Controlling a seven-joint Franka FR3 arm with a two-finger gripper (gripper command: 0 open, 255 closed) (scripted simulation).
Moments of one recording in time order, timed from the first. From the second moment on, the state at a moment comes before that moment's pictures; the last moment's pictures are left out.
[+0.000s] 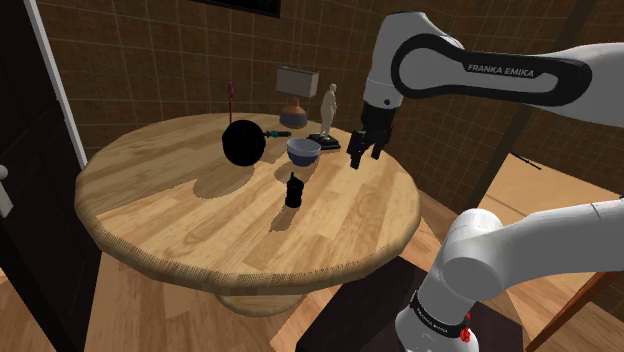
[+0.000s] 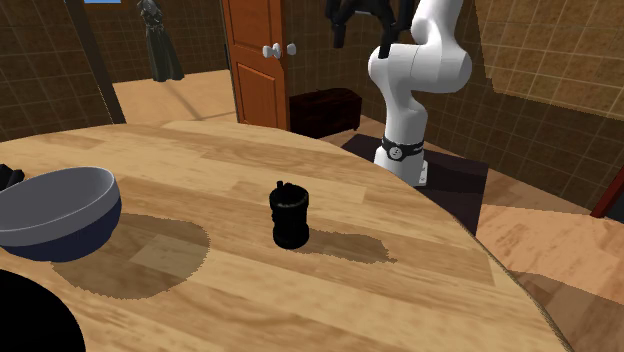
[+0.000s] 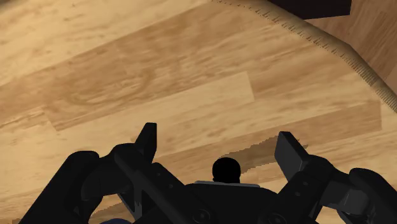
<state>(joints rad) 0.02 -0.83 -0.03 -2.45 -0.11 1.65 0.17</state>
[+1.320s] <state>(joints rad) 0.04 -0.13 -0.07 -2.19 -0.09 2.06 0.11</state>
